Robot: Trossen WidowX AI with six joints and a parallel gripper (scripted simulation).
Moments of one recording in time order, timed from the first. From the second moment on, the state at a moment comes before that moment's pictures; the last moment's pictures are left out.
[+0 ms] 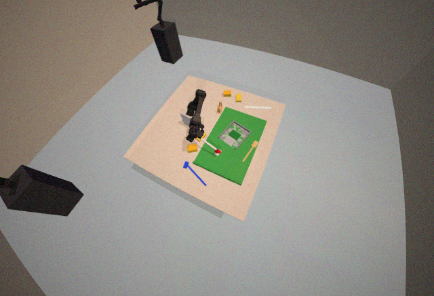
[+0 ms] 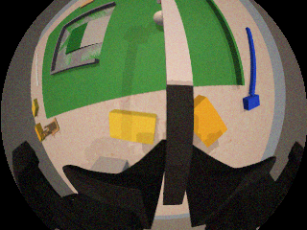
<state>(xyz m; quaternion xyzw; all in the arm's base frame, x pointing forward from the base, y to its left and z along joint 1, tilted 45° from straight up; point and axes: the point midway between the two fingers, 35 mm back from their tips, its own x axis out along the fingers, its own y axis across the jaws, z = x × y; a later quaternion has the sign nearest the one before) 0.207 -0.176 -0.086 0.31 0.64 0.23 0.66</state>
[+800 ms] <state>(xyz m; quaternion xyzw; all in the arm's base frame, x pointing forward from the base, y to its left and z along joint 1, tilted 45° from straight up) 0.199 -0.163 -0.131 0.34 0.66 0.19 0.65</state>
